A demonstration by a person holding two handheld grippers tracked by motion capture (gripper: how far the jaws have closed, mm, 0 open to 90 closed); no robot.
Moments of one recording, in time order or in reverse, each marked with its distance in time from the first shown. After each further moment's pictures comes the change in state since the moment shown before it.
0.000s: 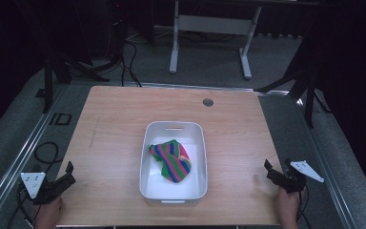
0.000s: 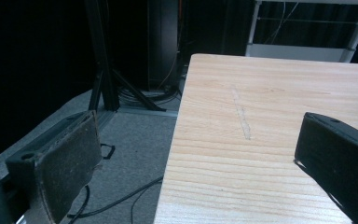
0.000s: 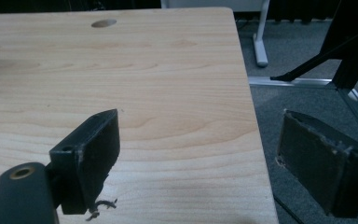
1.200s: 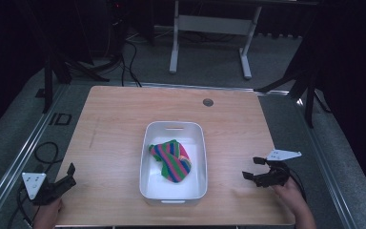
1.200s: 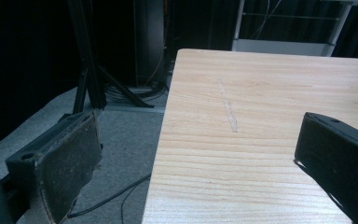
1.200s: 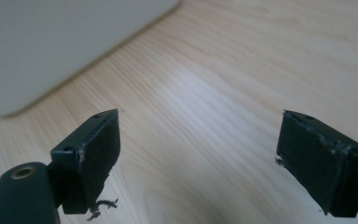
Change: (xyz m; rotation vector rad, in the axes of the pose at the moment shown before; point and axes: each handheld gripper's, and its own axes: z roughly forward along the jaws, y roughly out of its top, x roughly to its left) left arm 0.000 -0.002 -0.001 0.017 -0.059 0.009; right arm 0.040 0.041 0.018 0.317 0.631 -0.290
